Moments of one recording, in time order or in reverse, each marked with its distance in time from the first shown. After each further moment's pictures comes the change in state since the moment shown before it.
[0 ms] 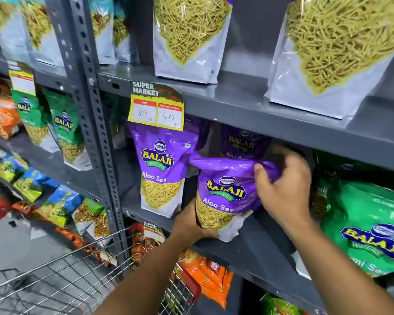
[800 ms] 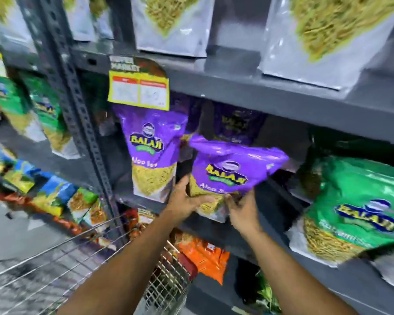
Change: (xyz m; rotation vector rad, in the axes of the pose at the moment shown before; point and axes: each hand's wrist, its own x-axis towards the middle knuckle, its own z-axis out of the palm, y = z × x) left_hand 0.011 0.014 -0.008 -0.401 0.013 -0.023; right_hand -0.091 0.068 0.081 0.539 -0.291 0.499
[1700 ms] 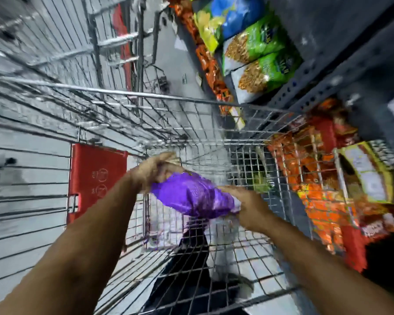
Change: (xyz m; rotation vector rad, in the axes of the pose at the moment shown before) left_hand -0.290 -0.235 -0.312 -0.607 0.458 -1.038; right_hand -0.170 0.159 0.259 -0.453 -1.551 -0.015
